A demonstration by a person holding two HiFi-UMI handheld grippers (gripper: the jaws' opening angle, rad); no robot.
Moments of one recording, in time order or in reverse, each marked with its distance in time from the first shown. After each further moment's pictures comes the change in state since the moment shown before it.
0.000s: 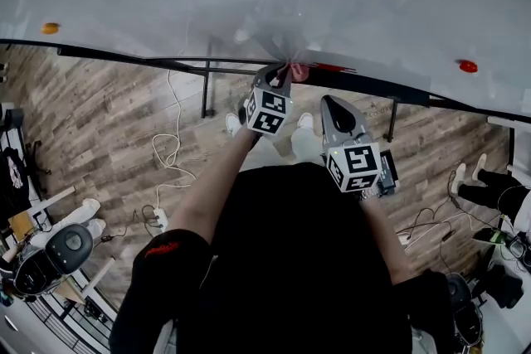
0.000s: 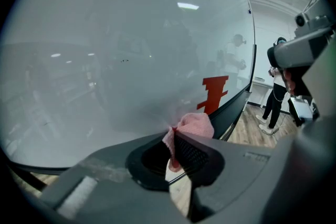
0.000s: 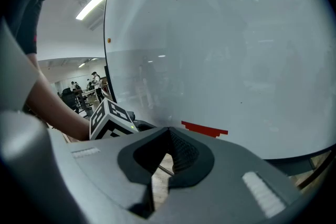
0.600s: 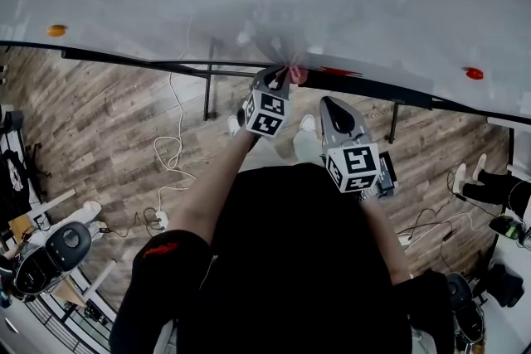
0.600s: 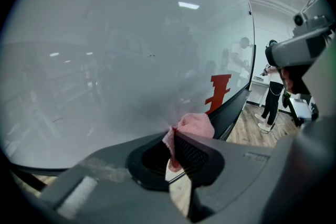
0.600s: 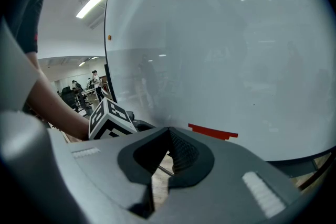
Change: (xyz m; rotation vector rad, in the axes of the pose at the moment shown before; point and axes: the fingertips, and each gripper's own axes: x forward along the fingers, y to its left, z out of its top) left arm -0.006 0.016 -0.007 0.003 0.013 -0.011; right arm 0.012 0.012 0.004 -0.009 0.004 -0.004
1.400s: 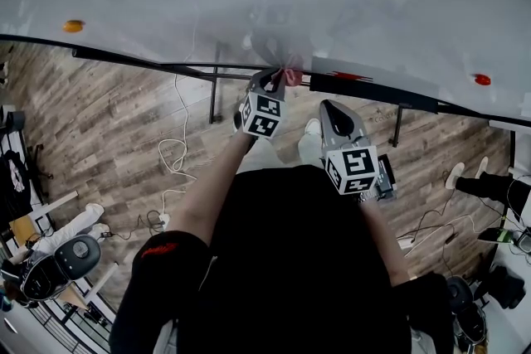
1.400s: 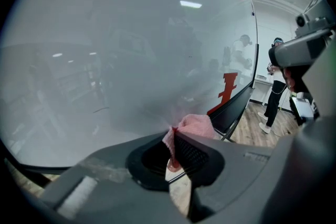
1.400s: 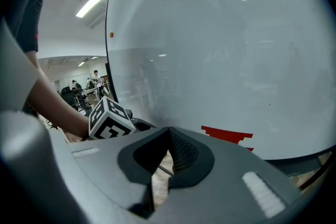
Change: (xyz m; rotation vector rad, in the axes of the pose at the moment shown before) left arm -0.019 0.044 -0.017 -0.004 0.011 0.031; right arm 0.021 0.029 0.003 0.003 0.005 -0.003
